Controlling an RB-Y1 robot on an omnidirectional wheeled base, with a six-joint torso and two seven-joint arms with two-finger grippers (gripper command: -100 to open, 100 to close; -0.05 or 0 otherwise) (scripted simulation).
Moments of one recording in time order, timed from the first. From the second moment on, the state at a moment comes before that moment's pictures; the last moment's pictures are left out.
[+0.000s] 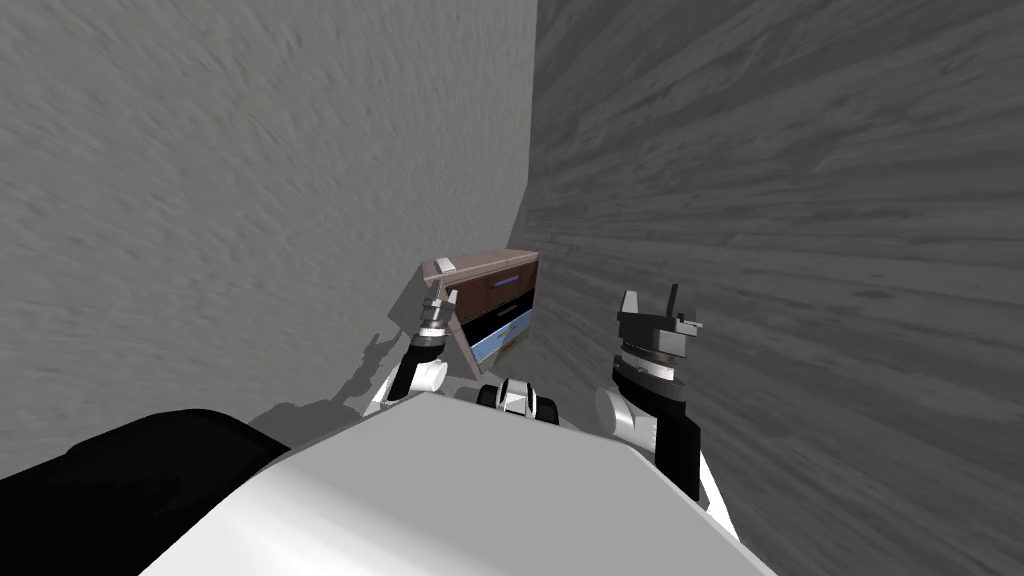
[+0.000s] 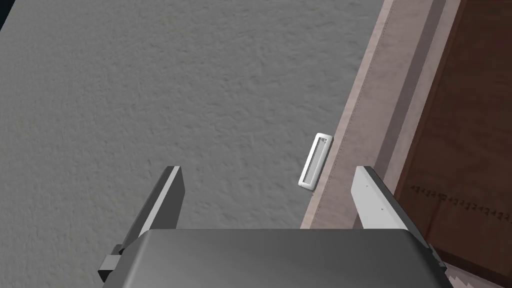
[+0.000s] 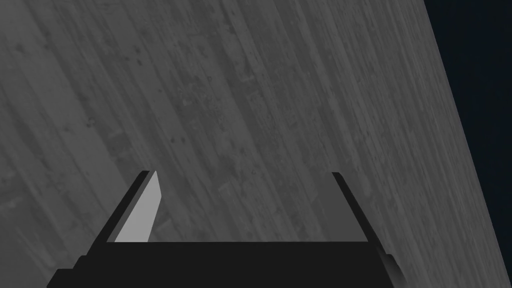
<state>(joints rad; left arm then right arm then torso) 0.46 0.11 0.04 -2.22 0.02 -0.45 0.06 0.45 0.02 0.01 -2.35 -0.04 -0.52 0.03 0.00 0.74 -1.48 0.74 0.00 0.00</state>
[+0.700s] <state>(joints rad) 0.41 0.12 -0.03 -2.14 0.01 -0.32 0.10 0.45 0.02 0.01 -2.35 -0.04 -0.52 0.03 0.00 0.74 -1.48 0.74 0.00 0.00</state>
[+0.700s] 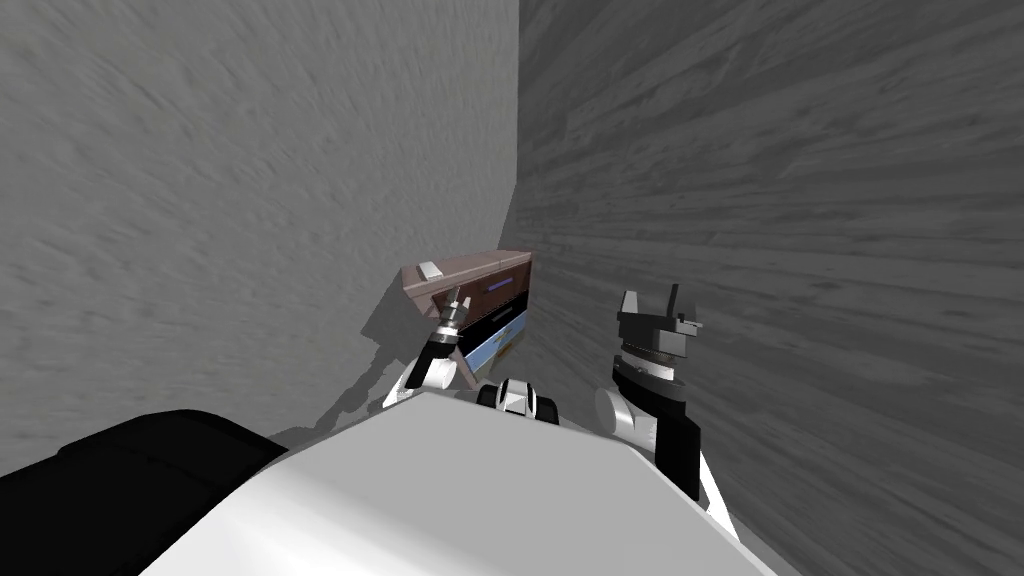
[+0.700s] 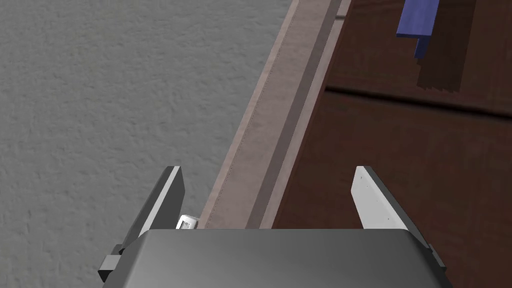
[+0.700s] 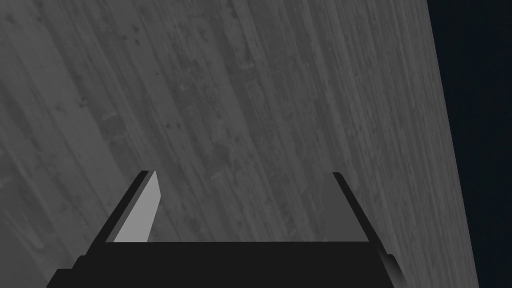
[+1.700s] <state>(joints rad) 0.32 0.13 -0.12 -2.02 0.00 -0.13 0.14 0.45 0.02 0.01 -2.35 -0.04 -0.52 0.03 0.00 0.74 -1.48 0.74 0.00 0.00</state>
